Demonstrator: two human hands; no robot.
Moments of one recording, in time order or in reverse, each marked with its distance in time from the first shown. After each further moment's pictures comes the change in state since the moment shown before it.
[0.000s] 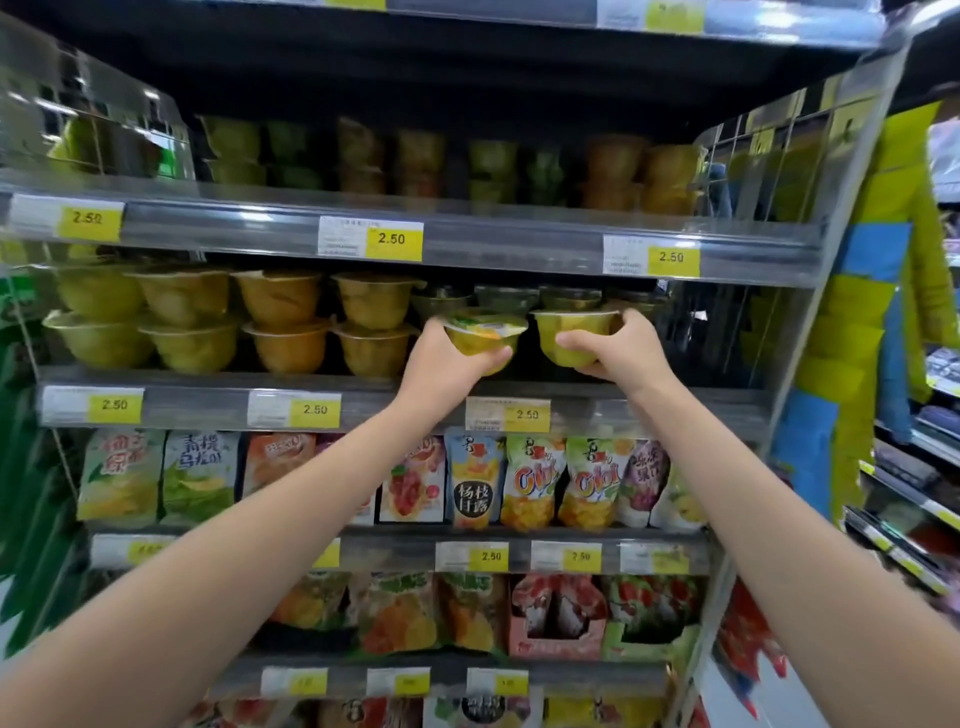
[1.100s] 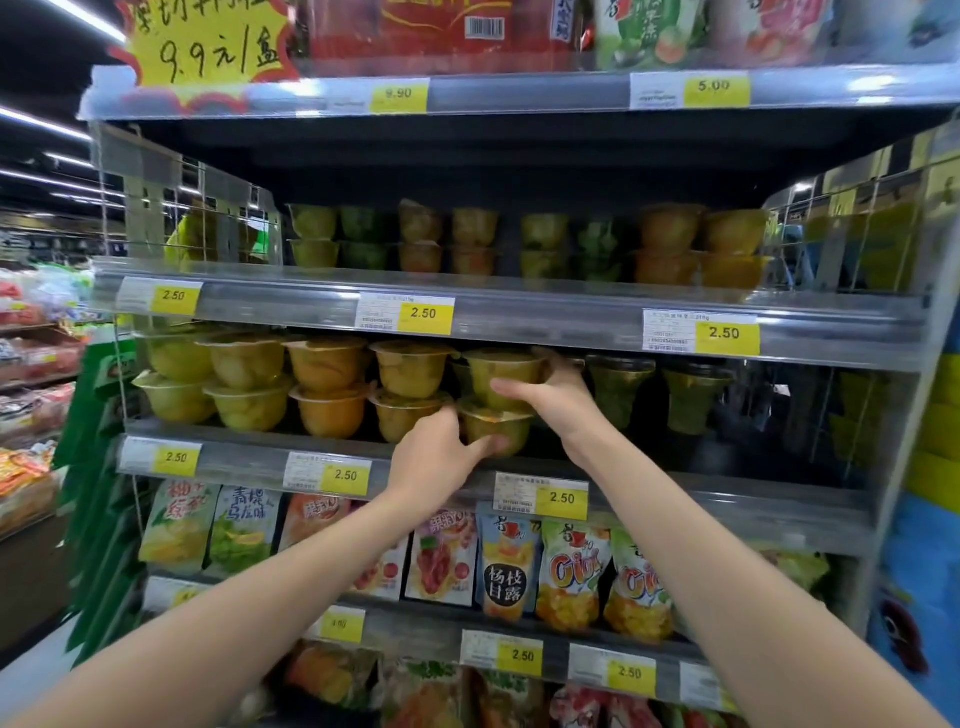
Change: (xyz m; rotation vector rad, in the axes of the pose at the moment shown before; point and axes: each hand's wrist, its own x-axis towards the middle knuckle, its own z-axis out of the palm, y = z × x) left_hand 0.000 -0.017 -0.016 0.593 0.107 0.033; right_hand 0.036 -0.011 0.085 0.197 -0.347 -0.123
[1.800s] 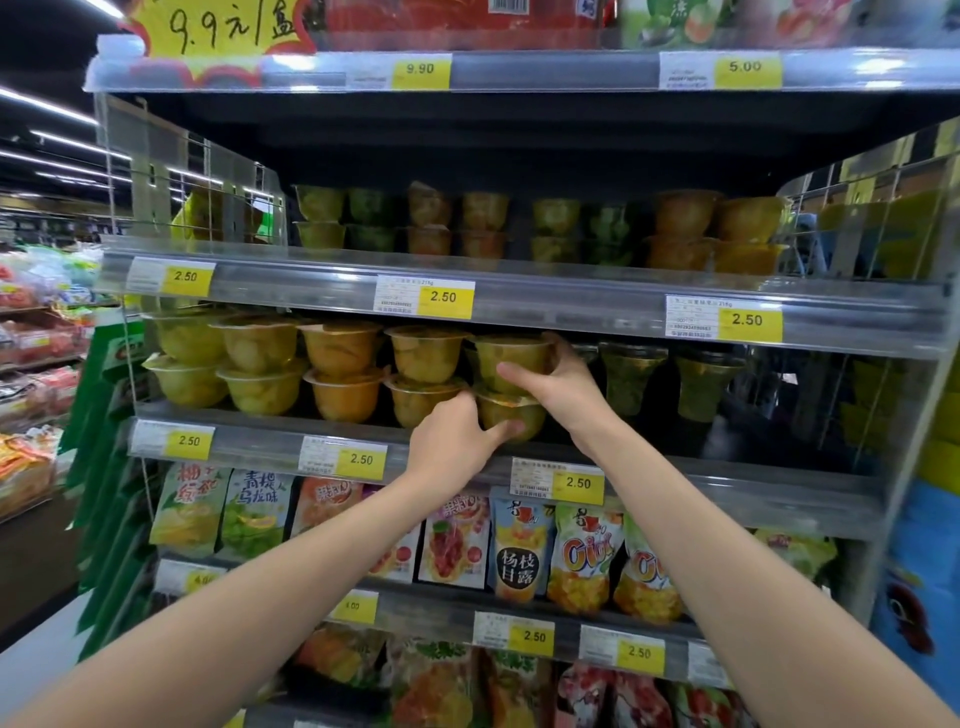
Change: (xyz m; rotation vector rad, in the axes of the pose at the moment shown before) left_hand 0.001 -0.002 -0.002 0.002 -0.025 0.032; right_hand -0.001 0.003 0.014 -0.094 0.044 -0.050
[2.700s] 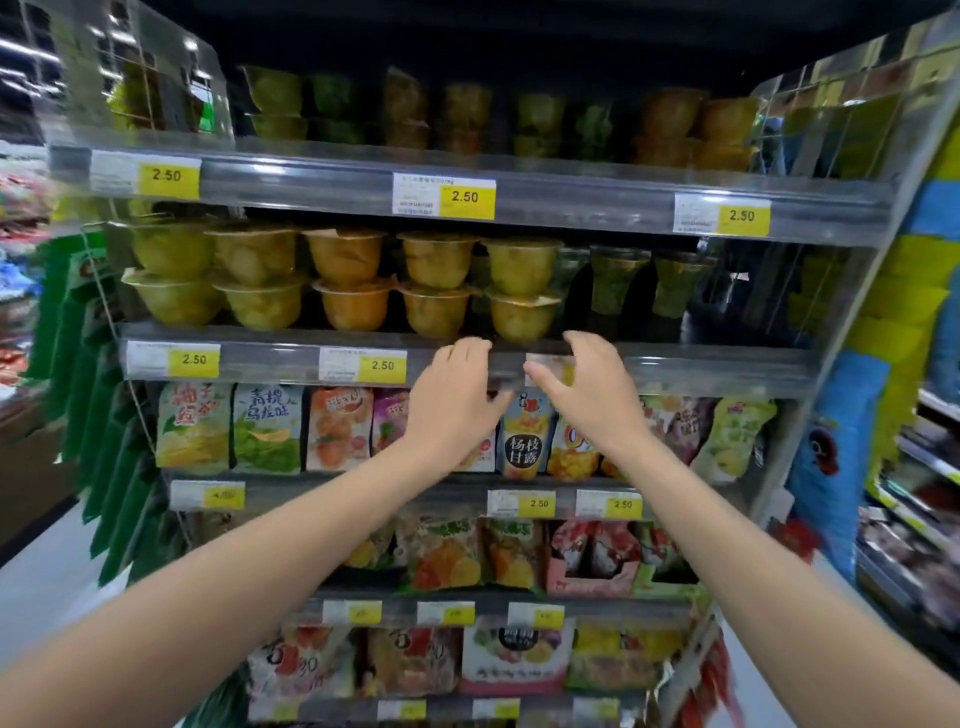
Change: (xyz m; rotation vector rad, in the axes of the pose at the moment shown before) left_hand -0.064 -0.036 -0.018 0.173 -0.073 0.296; right_hand -0.114 0.013 0.017 -0.916 0.149 0.015
